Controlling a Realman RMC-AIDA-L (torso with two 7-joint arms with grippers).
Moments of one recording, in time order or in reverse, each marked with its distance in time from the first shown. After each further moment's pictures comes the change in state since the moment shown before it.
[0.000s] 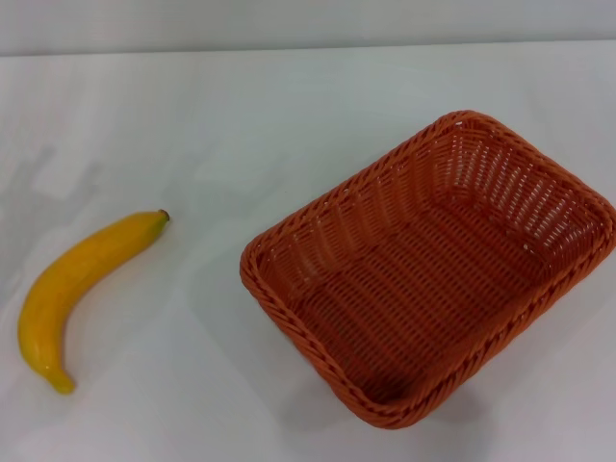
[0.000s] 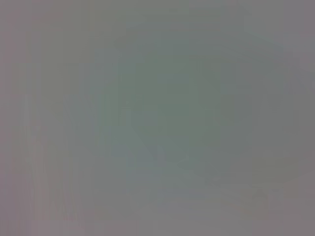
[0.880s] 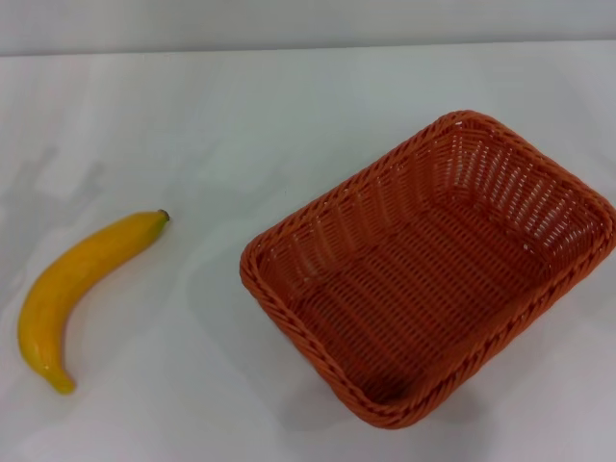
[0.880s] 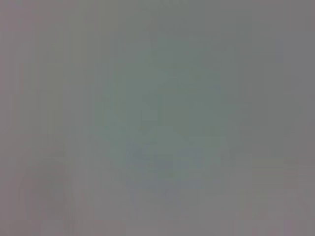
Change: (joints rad) left arm -0.002 -0.002 0.000 0.000 0.008 0.001 -0.002; right arm 0.026 -0.037 -0.134 -0.249 -0.099 -0.033 0.216
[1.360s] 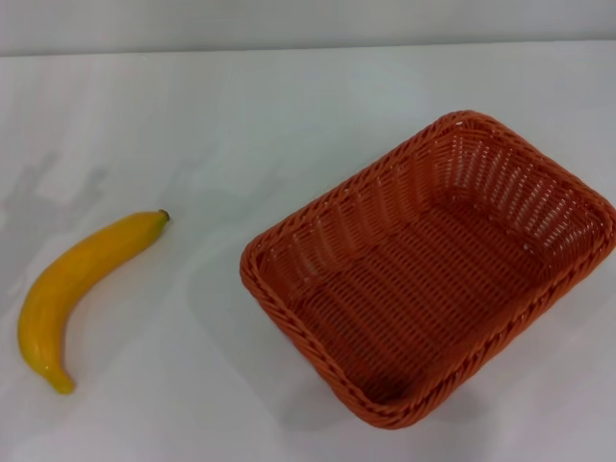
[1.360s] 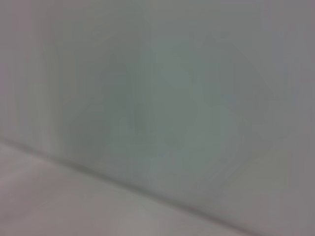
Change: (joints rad) left arm 0.012 0.000 0.000 0.002 0.027 0.004 -0.027; right arm 0.157 -0.099 -0.303 -0.546 -0.456 0.109 0.646
